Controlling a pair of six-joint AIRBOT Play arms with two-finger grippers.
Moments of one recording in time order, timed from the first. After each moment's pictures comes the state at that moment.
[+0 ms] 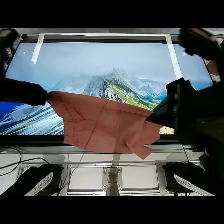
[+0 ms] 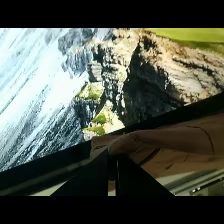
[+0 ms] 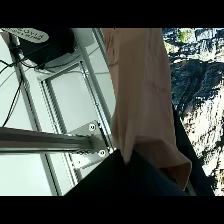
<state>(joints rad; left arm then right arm) -0.23 -0.94 1.56 1.41 -1.71 -1.52 0.50 -1.04 1.82 -1.00 1.84 1.30</state>
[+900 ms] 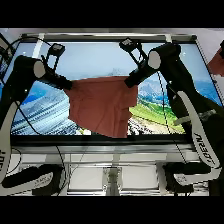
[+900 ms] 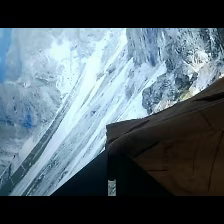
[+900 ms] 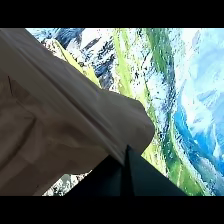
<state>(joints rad) -0.23 -1.29 1.39 1.70 -1.18 -1.43 0.46 -1.53 1.75 -1.61 1.35 1.35</state>
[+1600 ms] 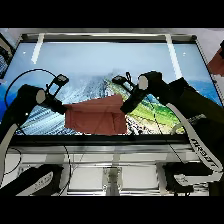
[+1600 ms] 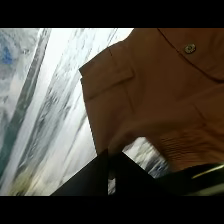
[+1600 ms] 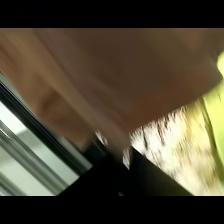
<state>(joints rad) -0.17 -1.08 0.96 1.77 -1.16 -1.20 0.50 -1.50 1.36 -1.41 1.40 1.24</state>
